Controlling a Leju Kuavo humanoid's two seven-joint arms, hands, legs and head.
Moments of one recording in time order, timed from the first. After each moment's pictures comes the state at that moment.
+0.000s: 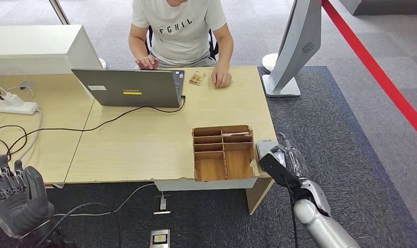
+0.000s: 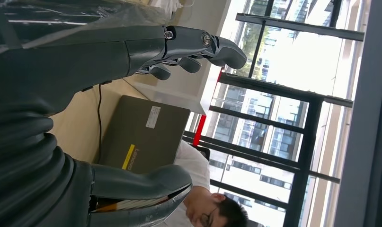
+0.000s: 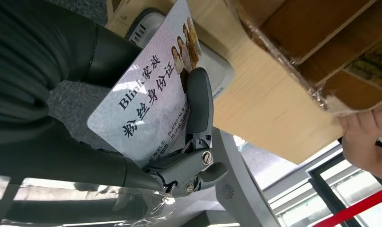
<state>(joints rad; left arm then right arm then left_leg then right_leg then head) 0.14 0.09 -0.26 -1.98 0.25 0.69 -0.70 -0.29 -0.33 0.48 -1.18 0.43 -0.33 -0.02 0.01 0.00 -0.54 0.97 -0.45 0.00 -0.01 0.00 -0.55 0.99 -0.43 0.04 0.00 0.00</state>
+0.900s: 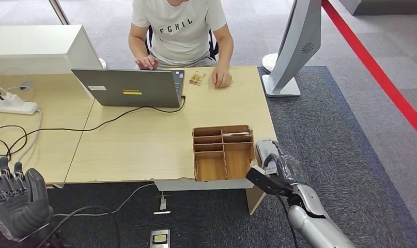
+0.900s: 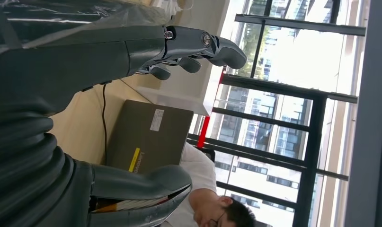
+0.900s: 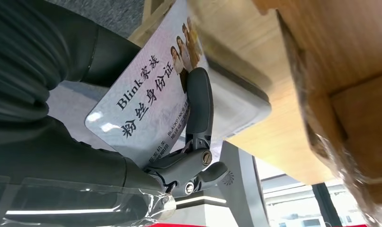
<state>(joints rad) 0.16 0.09 -0.26 -1.99 0.19 0.69 -0.66 -0.35 -0.32 0.57 -0.98 0.66 -0.38 0.02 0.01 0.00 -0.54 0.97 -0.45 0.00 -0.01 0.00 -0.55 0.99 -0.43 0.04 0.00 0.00</state>
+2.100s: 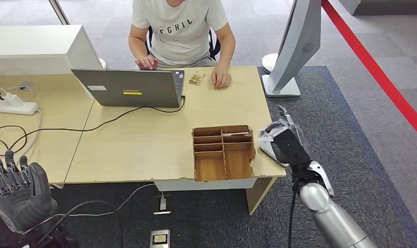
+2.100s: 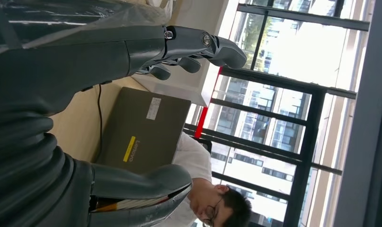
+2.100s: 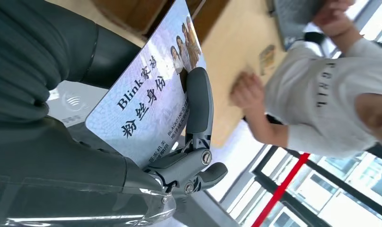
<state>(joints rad) 0.11 0.11 -0.29 -1.97 0.25 0.69 -0.67 -0.33 -0.37 0.47 -1.48 0.14 -0.26 -0.01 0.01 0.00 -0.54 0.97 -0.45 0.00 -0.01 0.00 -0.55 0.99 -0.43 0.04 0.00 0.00</state>
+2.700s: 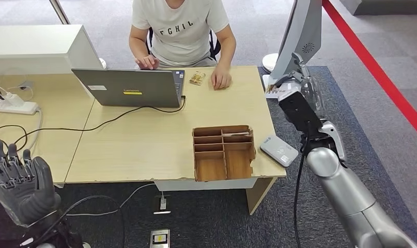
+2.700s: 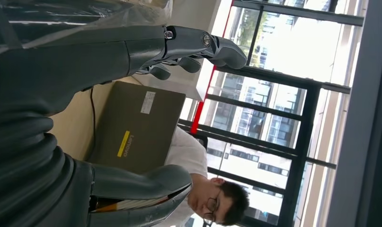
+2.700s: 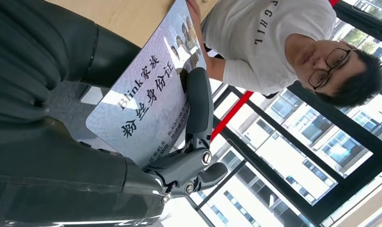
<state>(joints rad) 0.07 0.11 -0.31 -1.95 0.25 0.69 -0.68 -0.58 -0.39 0.48 -1.49 0.27 -0.28 0.00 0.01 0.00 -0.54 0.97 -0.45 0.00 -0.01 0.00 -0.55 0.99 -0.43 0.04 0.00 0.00</state>
